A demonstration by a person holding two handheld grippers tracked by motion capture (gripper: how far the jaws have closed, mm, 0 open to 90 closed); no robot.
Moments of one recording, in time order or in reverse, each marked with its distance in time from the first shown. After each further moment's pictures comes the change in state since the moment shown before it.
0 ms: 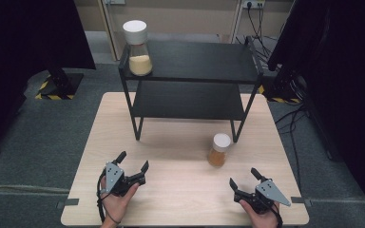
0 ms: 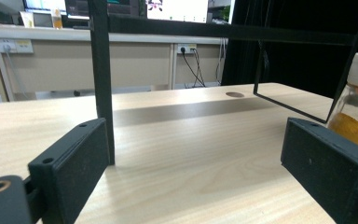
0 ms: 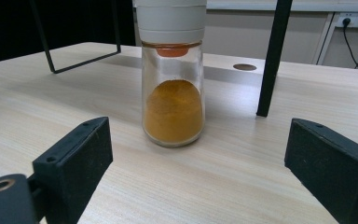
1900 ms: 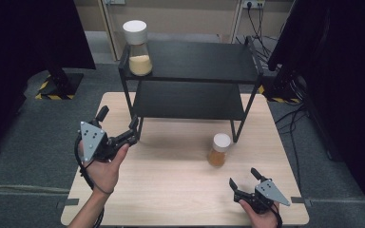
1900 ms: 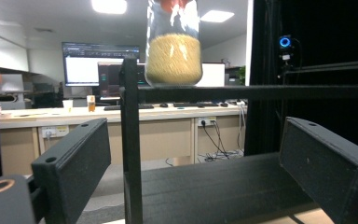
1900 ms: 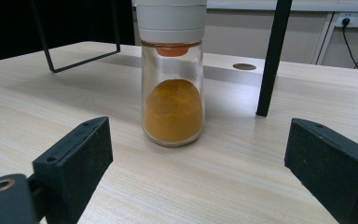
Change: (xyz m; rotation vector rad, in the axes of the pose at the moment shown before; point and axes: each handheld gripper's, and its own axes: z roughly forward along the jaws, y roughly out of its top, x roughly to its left) left arm -0.016 0.133 0.007 -0.250 0.095 0.072; right arm 0.001 0.000 0.000 0.001 -0.003 0.000
